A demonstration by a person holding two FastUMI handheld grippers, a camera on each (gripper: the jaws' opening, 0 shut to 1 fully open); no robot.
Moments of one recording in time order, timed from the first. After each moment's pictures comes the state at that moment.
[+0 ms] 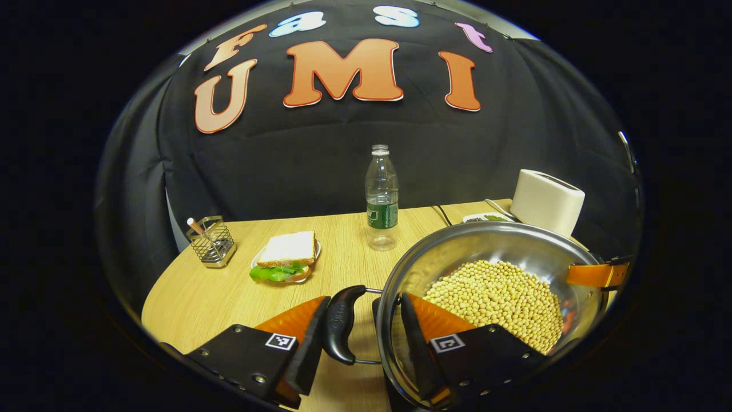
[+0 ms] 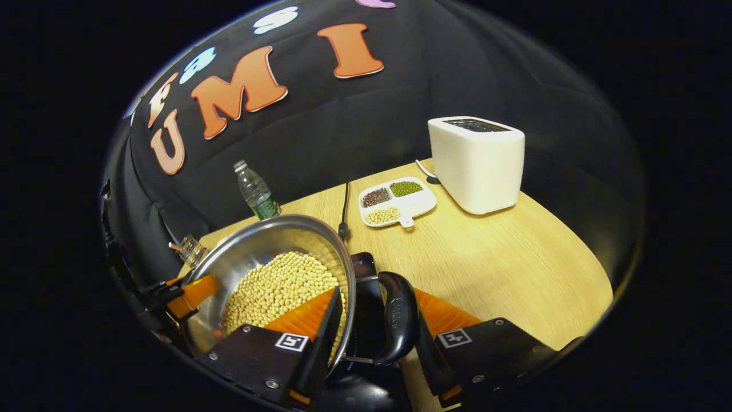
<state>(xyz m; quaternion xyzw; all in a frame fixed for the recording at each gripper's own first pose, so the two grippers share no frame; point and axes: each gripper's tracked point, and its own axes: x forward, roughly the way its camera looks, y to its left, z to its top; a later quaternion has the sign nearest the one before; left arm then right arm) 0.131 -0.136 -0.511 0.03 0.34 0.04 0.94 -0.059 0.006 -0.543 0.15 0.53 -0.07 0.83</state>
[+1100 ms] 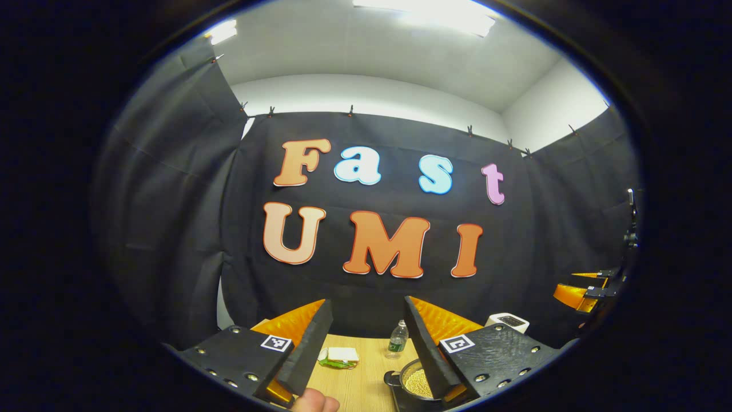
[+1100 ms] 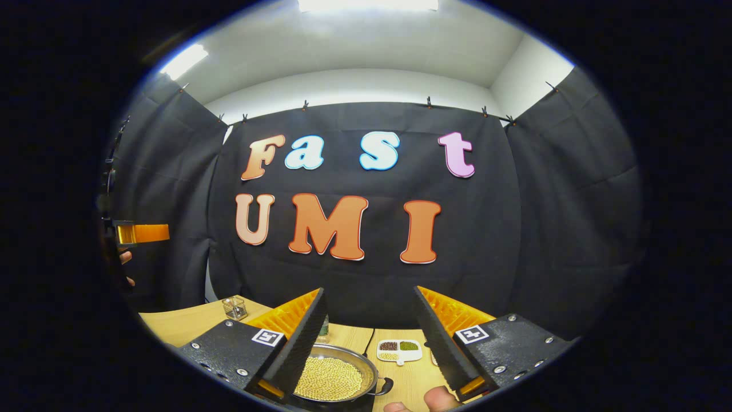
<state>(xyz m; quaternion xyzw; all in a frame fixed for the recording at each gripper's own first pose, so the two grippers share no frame) 0.030 -0.051 -0.087 -0.03 0.02 0.09 1.00 0.018 0.006 -0.163 0.01 0.16 0.02 0.99</state>
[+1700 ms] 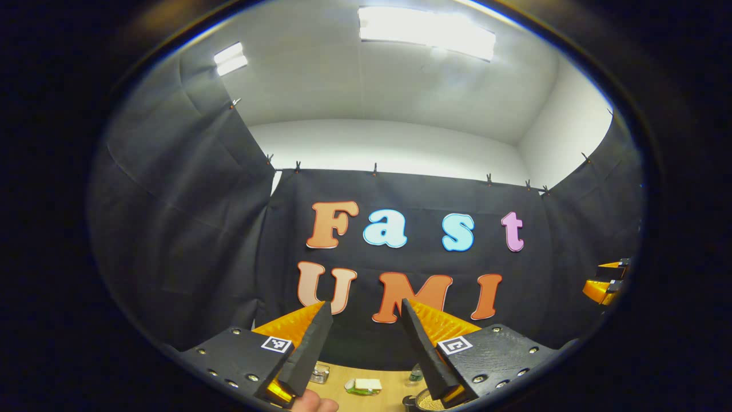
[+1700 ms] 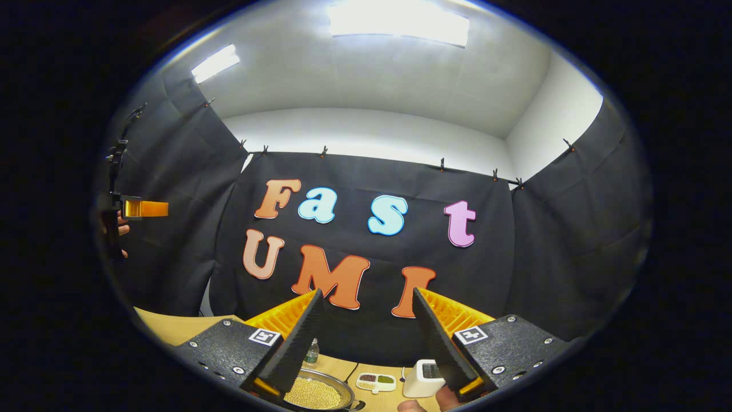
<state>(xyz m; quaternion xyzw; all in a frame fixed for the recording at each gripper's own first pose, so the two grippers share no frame) -0.028 -0.017 0.058 0.02 -0.09 0.16 0.98 0.009 -0.013 -0.020 -0.04 0.05 0.04 1.00</state>
